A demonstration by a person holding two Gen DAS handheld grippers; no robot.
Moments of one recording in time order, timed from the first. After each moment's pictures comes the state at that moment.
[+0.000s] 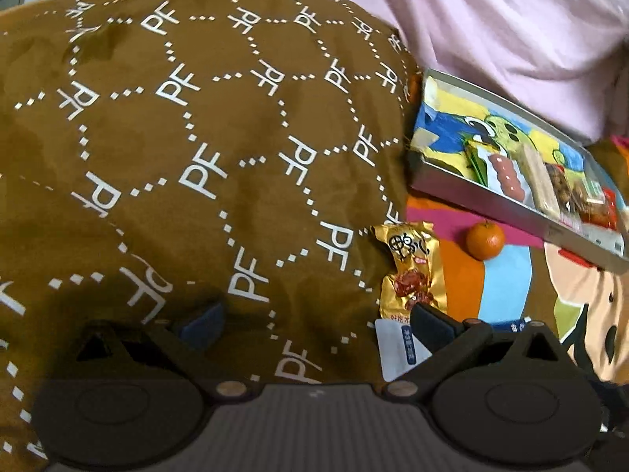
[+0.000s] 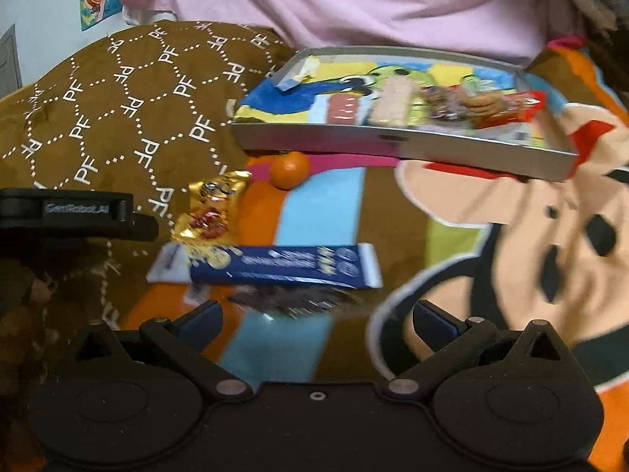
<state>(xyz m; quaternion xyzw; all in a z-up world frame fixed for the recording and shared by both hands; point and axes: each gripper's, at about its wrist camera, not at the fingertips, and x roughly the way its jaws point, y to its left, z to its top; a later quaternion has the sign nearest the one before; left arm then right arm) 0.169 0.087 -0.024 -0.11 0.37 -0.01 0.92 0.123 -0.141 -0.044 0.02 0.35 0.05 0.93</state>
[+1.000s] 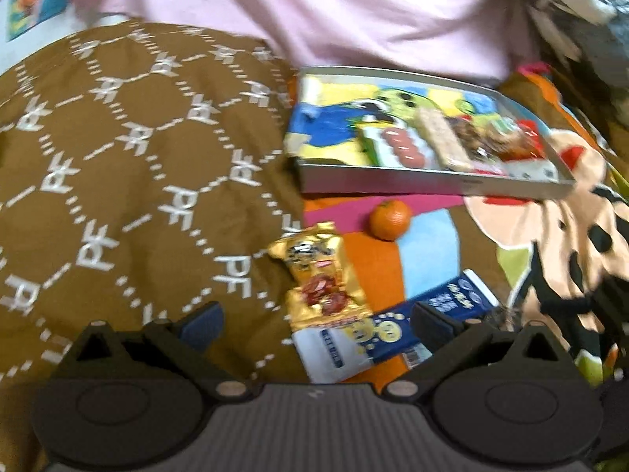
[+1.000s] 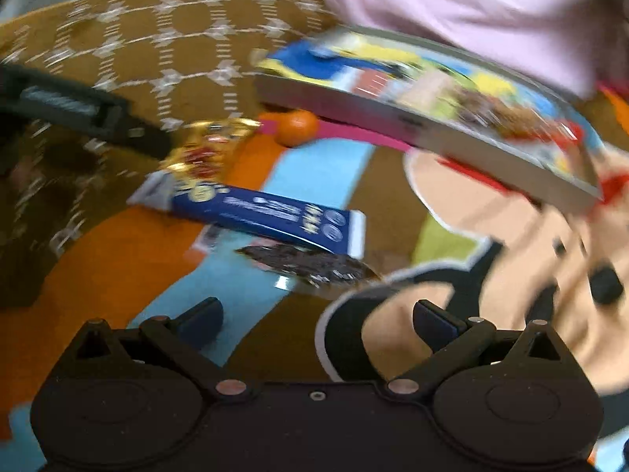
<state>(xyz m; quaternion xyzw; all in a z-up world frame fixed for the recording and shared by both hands) 0.169 0.030 -0.013 0.02 0.33 -0.14 0.93 0.122 -0.167 -0.061 -0.12 0.35 0.13 0.92</state>
